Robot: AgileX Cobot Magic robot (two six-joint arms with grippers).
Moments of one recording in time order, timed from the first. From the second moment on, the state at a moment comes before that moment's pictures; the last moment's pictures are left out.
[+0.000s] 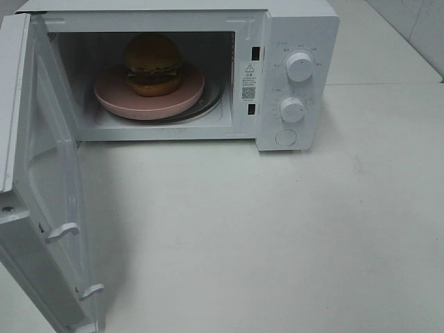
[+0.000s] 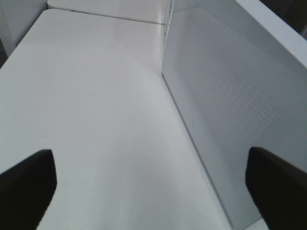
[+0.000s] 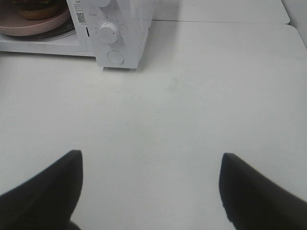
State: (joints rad) left arm 0.07 0.00 -0.51 -0.11 1.07 -0.02; right arm 0.12 0.00 -0.50 0.03 1.01 0.04
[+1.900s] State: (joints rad) left arm 0.07 0.00 -0.51 -0.14 1.07 -0.02; right arm 0.12 0.00 -0.50 0.03 1.01 0.04
